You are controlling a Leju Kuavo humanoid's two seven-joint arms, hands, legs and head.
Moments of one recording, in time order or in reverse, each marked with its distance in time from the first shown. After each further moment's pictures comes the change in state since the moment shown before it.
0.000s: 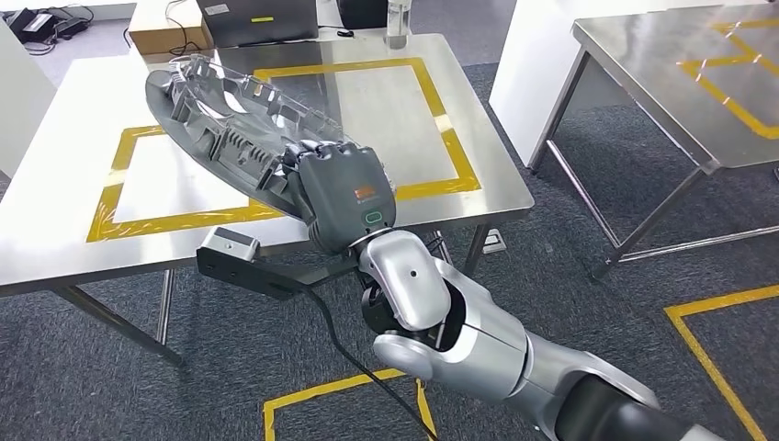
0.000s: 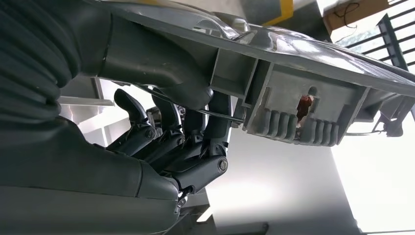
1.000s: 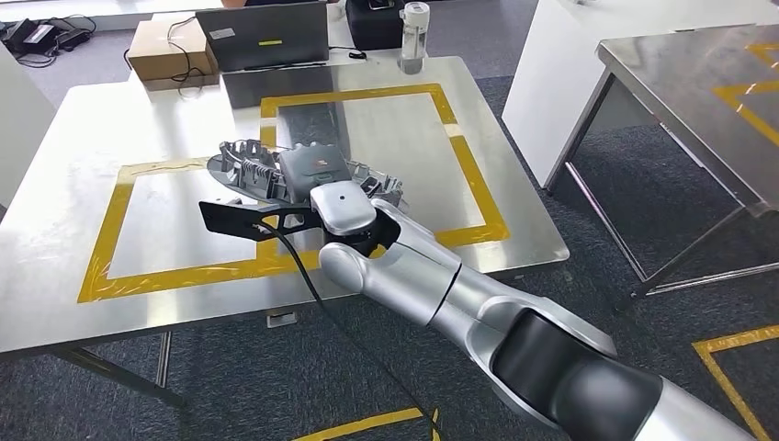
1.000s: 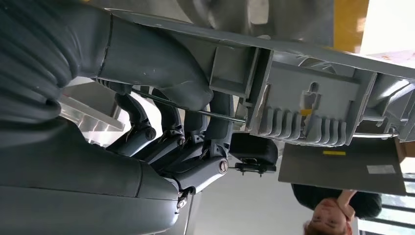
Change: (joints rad) left arm -0.038 -0.009 -0.007 0.003 -0.049 -0.004 0.021; right arm -0.281 0.177 0.008 0.713 -0.246 0.175 -0.045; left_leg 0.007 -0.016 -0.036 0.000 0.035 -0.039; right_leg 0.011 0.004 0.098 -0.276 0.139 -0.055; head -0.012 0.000
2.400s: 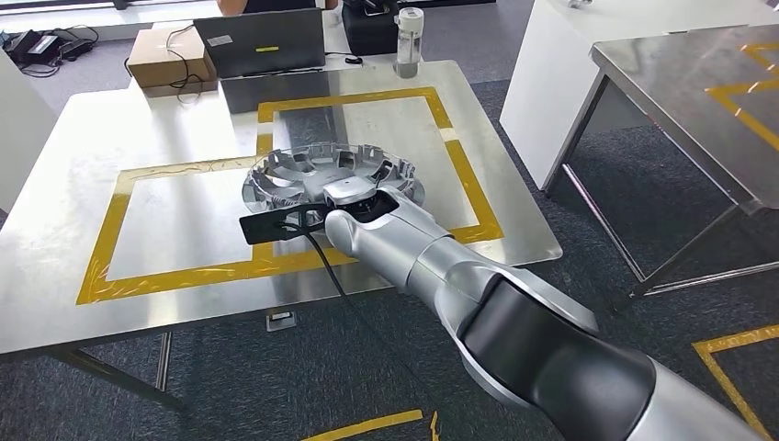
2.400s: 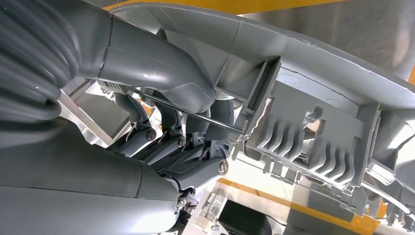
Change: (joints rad) left arm -0.055 0.002 -0.014 0.002 -0.028 -0.016 0.046; right arm -0.143 0.107 -0.033 0.552 -0.065 0.154 -0.262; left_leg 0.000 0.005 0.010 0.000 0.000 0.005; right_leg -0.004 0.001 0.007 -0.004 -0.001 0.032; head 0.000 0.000
